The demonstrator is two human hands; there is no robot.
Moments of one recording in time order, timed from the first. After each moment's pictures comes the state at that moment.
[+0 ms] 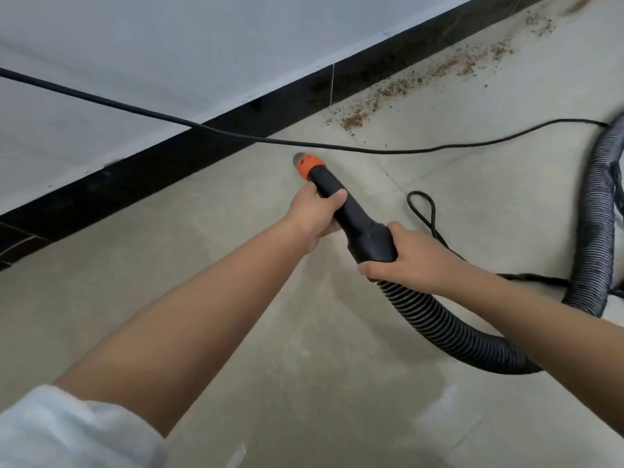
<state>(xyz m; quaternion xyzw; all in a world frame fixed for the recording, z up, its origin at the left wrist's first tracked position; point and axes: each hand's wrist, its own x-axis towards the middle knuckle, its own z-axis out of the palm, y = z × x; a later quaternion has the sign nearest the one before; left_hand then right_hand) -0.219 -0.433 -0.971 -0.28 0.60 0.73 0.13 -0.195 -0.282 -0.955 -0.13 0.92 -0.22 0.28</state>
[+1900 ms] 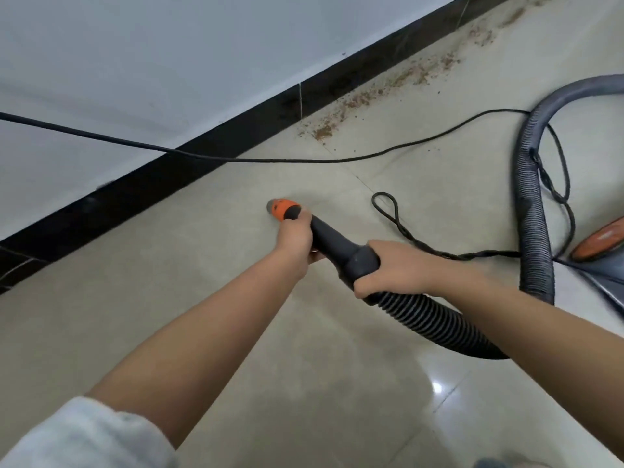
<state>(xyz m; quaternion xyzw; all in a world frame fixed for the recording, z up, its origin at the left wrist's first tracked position) -0.174 -0.400 -0.945 -0.41 0.57 0.70 0.16 -0.156 -0.260 -0.913 -0.09 0.86 -0.30 0.40</state>
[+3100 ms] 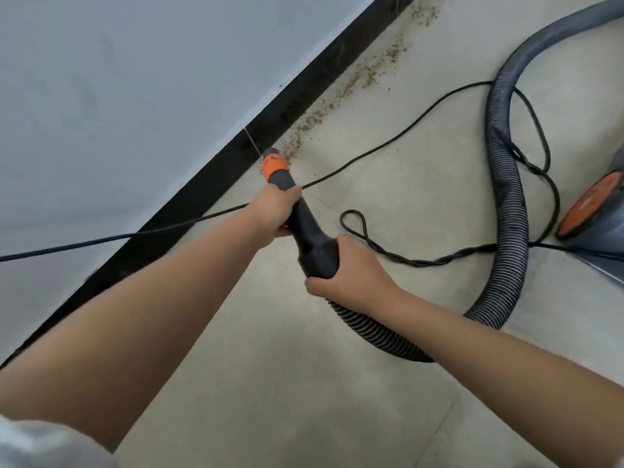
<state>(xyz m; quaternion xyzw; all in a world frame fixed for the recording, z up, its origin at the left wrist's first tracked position) -0.260 -0.355 -0.899 -0.25 0.80 0.51 0.20 -0.171 -0.239 -0.937 -0.01 0.85 -0.48 0.20</state>
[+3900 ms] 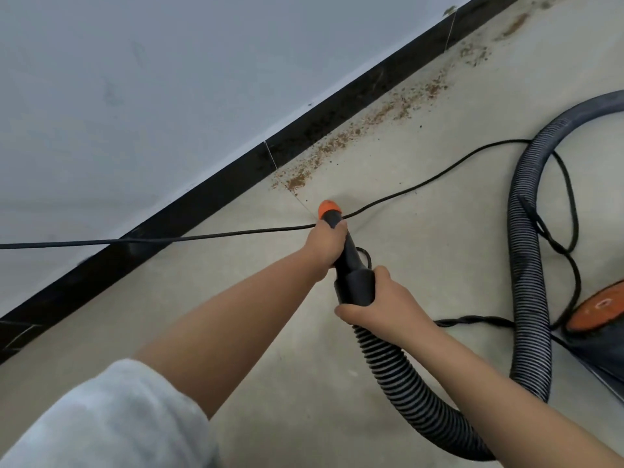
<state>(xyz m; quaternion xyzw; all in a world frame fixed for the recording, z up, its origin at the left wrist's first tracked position) -0.294 -0.288 -0.937 -0.30 0.76 0.54 0.21 -0.220 -0.179 -0.930 0.03 0.83 -0.45 0.32</state>
